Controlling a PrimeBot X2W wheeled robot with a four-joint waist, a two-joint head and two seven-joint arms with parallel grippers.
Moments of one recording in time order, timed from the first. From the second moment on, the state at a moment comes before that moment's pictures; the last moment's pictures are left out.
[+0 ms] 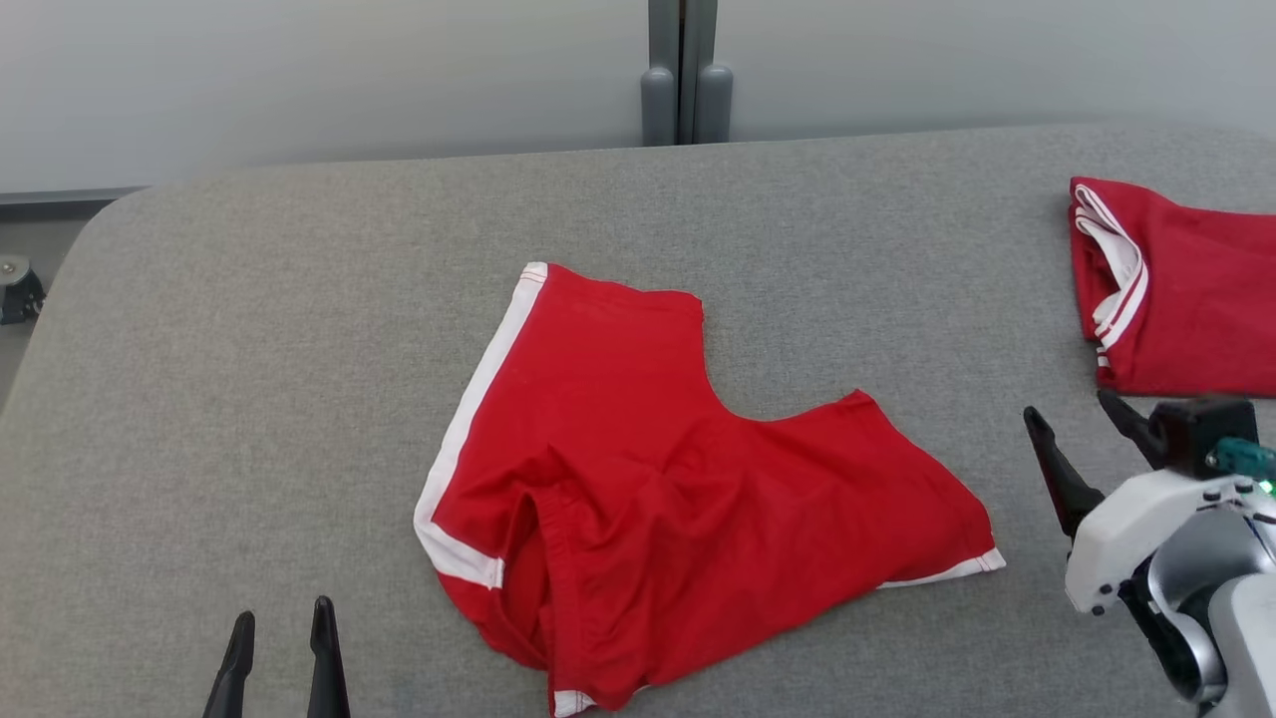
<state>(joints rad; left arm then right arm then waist) 0.26 0.05 0.03 0.02 -0.36 -0.13 -0.26 -0.12 -0.34 0.06 0.12 0.27 0.13 0.21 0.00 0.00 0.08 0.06</state>
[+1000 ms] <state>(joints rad) 0.28 0.05 0.03 0.02 -0.29 -0.13 -0.26 0.14 -0.05 -0.06 0.08 0.01 0.13 -0.26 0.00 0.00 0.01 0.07</state>
